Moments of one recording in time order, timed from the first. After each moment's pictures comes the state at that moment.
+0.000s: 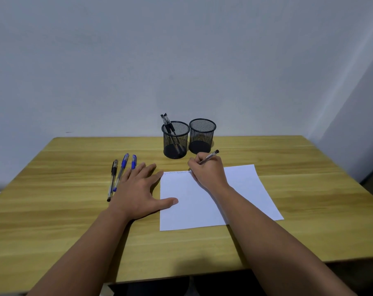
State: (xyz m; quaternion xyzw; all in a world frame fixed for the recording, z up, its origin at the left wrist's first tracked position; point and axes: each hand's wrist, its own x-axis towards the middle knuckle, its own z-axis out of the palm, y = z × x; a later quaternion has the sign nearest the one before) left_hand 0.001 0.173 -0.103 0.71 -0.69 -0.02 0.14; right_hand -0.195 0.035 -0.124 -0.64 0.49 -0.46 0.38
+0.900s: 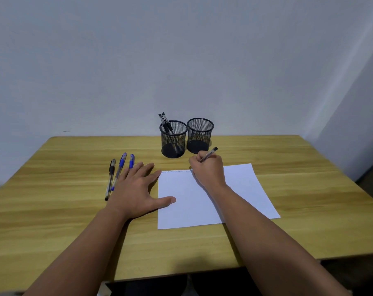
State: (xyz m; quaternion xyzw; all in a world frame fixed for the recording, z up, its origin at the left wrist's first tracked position) left_hand 0.001 0.172 -0.104 0.71 -0.69 -0.02 0.14; right_hand -0.197 0.036 -0.121 -0.65 0.50 -0.48 0.32
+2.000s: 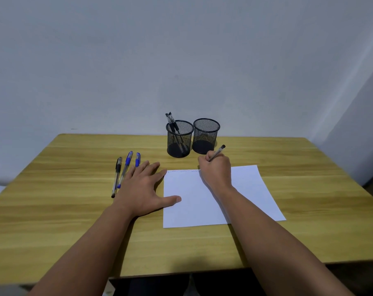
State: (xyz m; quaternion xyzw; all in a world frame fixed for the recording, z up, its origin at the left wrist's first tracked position) left_hand 0.001 0.173 -0.104 0.71 -0.69 -0.02 0.14; right_hand -0.200 0.046 -0.109 -0.63 0.53 -0.47 0.31
